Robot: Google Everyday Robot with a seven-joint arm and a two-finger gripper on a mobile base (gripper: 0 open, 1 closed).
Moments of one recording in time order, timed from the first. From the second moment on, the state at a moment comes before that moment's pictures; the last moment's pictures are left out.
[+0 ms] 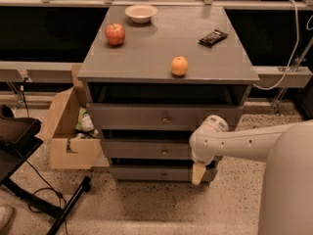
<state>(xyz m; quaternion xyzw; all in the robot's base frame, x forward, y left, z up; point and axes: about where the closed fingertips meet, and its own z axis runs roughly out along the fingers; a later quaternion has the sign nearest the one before) 0.590 -0.178 0.468 -0.59 0.79 -0.10 0.08</state>
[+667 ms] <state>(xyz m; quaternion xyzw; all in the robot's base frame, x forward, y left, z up) 0.617 -0.203 0.454 -0.60 0.79 -0.09 0.10</state>
